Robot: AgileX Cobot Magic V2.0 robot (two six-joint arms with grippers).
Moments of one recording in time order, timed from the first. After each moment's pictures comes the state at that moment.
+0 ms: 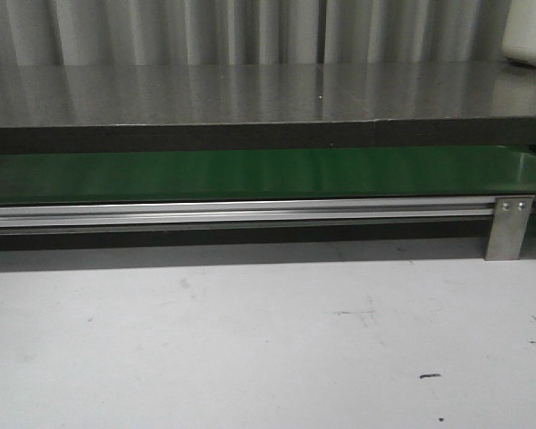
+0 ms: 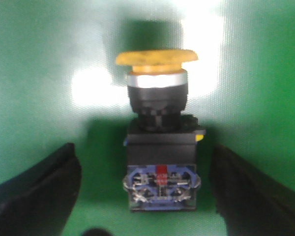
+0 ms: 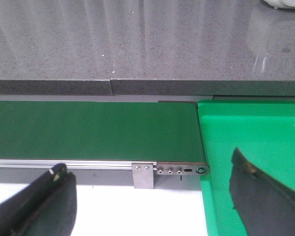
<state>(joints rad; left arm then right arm) 0.09 1.94 -1.60 -0.02 1.04 0.13 0.01 0.46 -0.54 0.15 0.40 -0.08</state>
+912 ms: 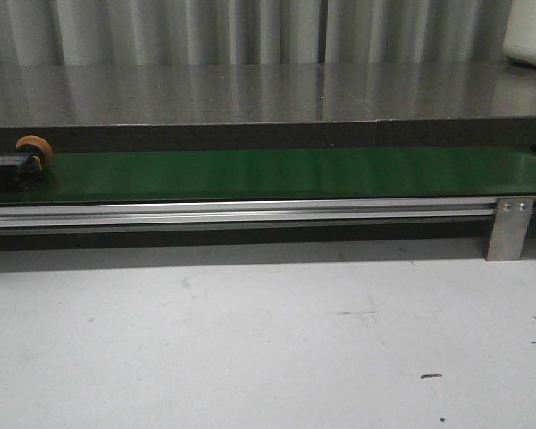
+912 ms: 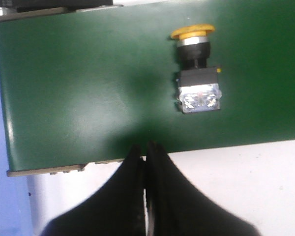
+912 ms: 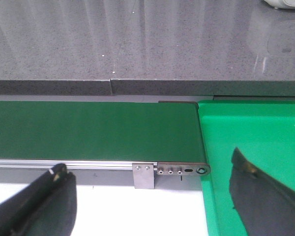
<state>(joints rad) 0.01 1.66 -1.56 -0.02 1.15 0.13 0.01 0.46 -0.54 0.15 0.40 -0.08</state>
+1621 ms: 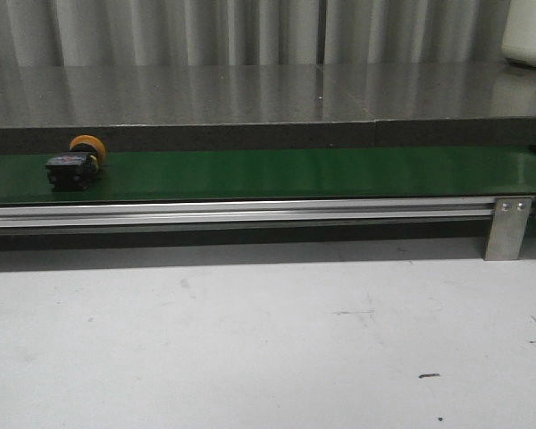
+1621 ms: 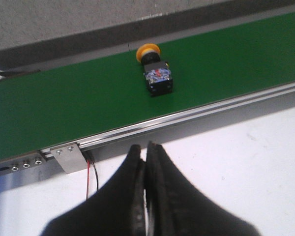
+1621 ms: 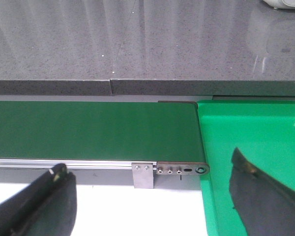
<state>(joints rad) -0.18 0.58 -0.49 -0.04 0.43 0.13 0.01 0.46 -0.54 0.15 0.40 -0.08</state>
